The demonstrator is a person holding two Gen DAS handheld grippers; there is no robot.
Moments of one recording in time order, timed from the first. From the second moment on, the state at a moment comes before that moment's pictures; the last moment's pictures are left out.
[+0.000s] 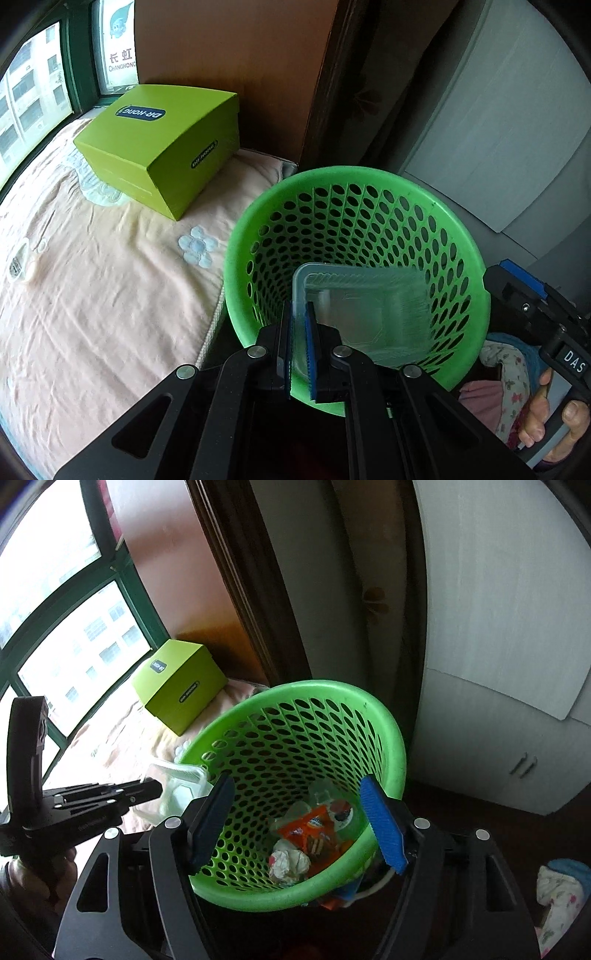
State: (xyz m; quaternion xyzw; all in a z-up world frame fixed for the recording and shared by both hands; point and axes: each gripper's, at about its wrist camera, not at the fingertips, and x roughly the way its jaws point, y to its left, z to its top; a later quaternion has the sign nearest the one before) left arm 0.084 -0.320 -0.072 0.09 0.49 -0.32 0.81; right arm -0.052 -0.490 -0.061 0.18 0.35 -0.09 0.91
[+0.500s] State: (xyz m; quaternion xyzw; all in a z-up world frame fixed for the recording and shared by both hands) left arm 0.082 -0.279 -0.055 0.06 0.48 -0.30 0.82; right arm -0.046 -0.466 -0.056 0.18 0.35 -0.07 0.92
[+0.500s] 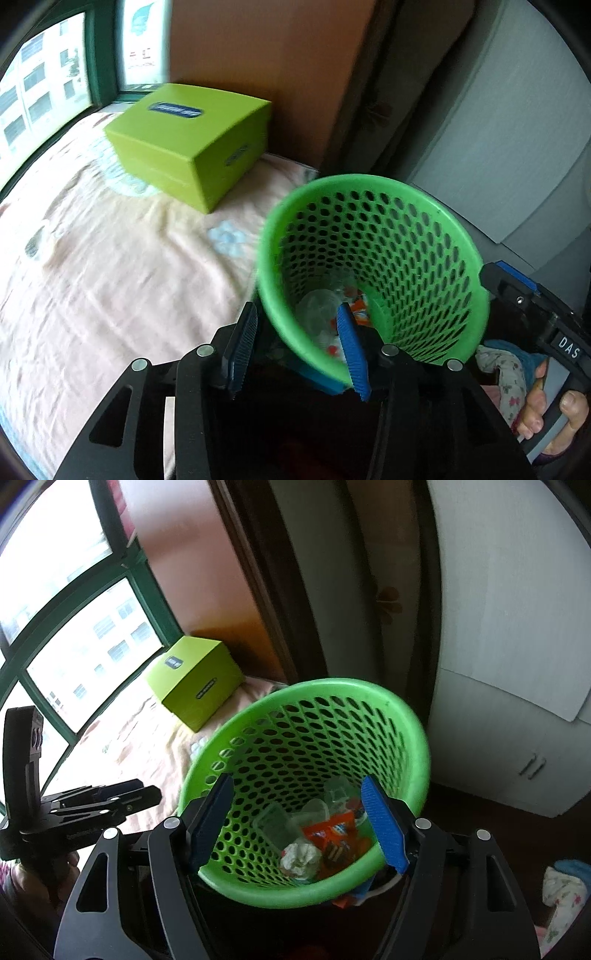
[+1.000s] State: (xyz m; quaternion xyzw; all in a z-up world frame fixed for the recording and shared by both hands) left arm 0.108 -0.124 -0.057 0.00 0.47 -0.15 0.87; right arm 0.000 -0.385 -0.055 0.15 0.37 0.01 0.92
